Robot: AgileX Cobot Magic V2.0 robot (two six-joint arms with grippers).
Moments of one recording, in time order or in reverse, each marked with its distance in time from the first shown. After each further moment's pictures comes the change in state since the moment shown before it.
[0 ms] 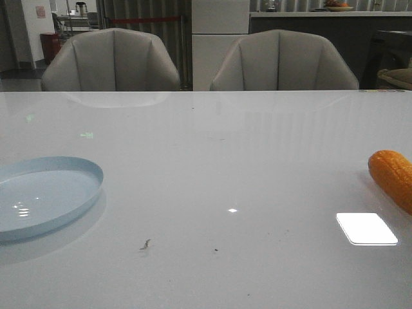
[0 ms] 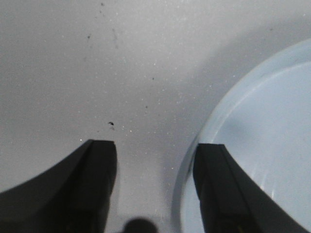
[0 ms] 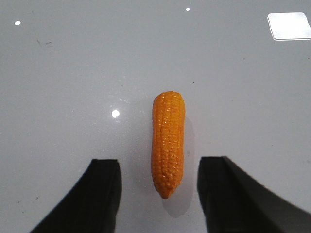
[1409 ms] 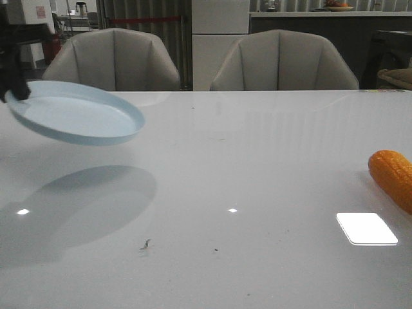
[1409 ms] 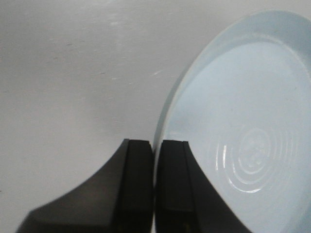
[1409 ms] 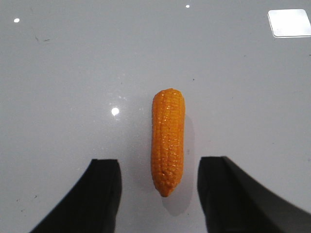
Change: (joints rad) left arm -0.108 0.062 -0.562 -0.310 0.415 0.195; right arm 0.000 0.009 0.000 0.000 0.000 0.000
